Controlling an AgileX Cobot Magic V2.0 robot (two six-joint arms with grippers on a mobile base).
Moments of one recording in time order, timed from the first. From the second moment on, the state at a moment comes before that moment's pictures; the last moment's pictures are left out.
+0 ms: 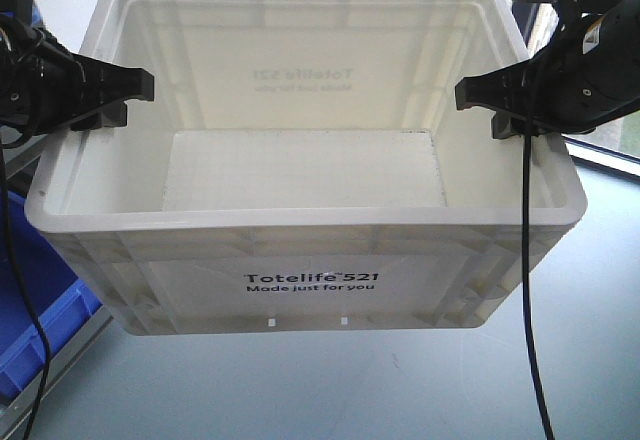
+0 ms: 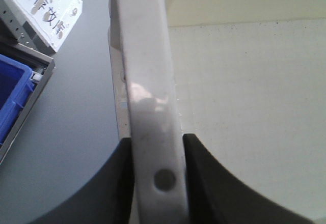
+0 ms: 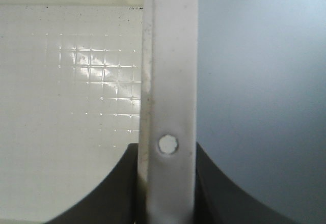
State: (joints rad) left arm -0.28 1.39 -1.36 0.02 0.90 -0.26; right arm 0.29 1.47 -1.43 -0.09 1.02 0.26
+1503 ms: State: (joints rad) left arm -0.28 1.39 -1.36 0.02 0.90 -0.26; right arm 0.29 1.47 -1.43 -0.09 1.02 0.26
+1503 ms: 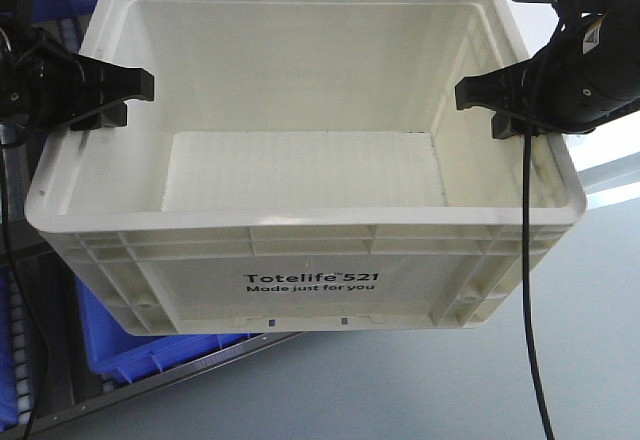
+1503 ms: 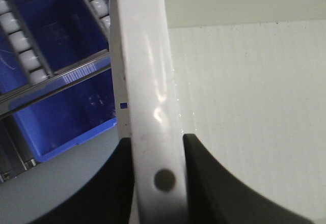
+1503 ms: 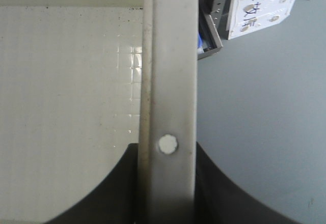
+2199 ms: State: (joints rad) left arm -0.28 1.39 -1.36 0.02 0.90 -0.26; right arm 0.29 1.47 -1.43 -0.09 1.02 0.26
